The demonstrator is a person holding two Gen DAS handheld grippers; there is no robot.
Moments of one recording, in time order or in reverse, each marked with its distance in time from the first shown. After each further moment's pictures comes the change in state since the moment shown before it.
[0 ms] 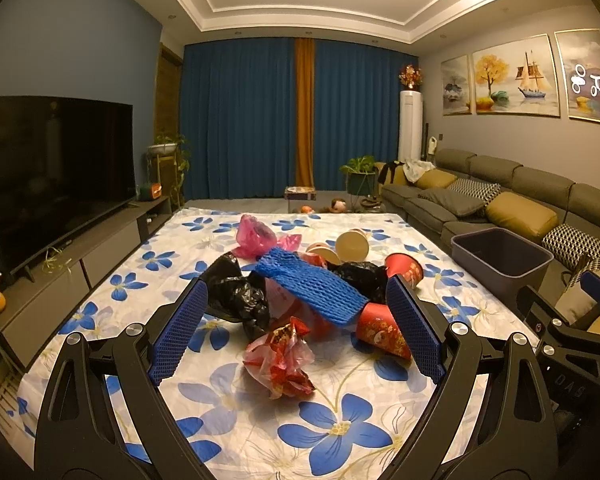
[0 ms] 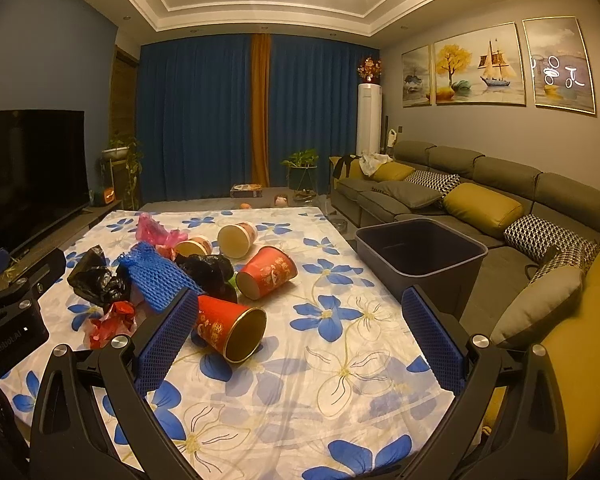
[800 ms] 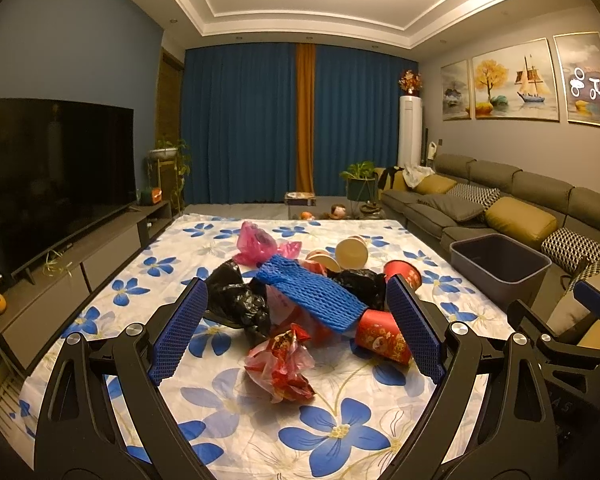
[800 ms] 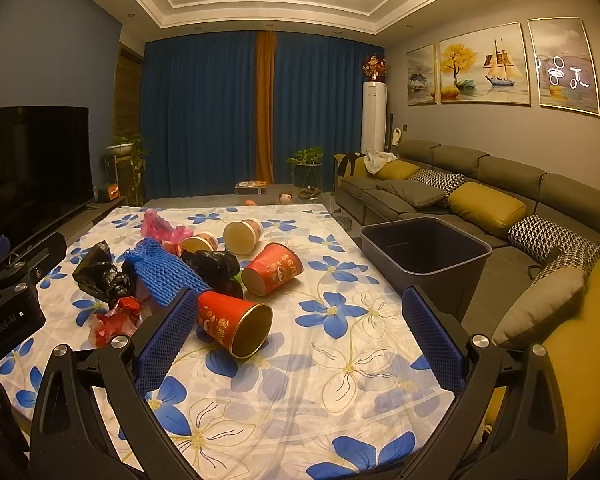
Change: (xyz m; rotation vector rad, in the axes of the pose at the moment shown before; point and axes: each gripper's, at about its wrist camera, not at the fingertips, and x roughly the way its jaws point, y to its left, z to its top) left arm -0.005 0.001 0.001 0.000 -0.023 -0.001; right arm -0.001 0.005 -0.002 -0.011 0.009 0.020
